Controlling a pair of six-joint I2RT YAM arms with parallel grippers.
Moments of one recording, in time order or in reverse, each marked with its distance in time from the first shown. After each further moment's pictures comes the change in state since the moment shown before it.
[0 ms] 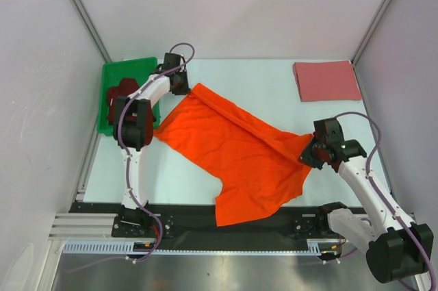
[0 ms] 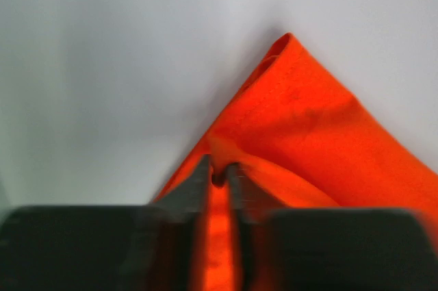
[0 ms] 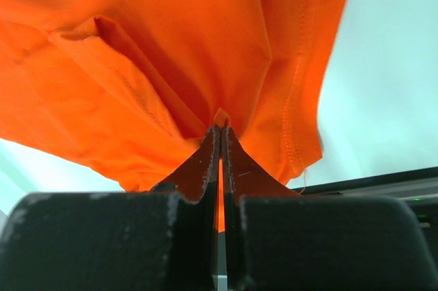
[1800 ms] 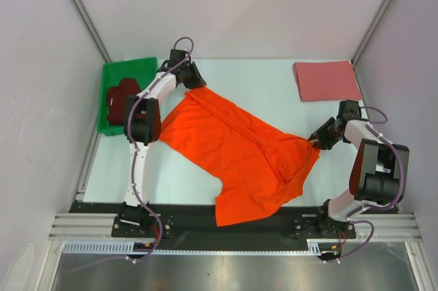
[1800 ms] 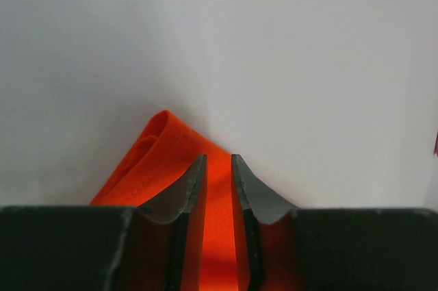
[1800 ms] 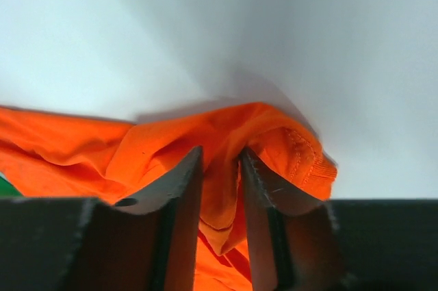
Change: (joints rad) left arm -0.018 0.190 0.253 0.044 0.238 -0.269; right arm -0.427 0.602 0.112 0.356 -0.282 -0.116
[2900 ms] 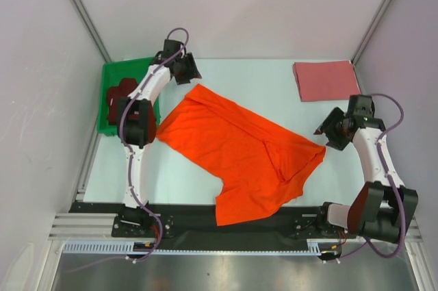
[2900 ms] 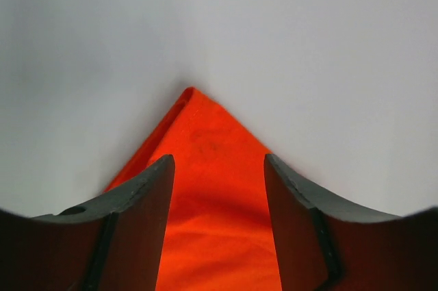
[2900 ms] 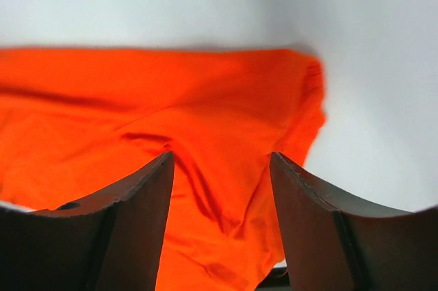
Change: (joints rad) left arm 0.014 -0.084 0.035 -0.165 -0.111 0.055; right arm -0.014 -0.288 0.054 -0.230 0.076 -0.172
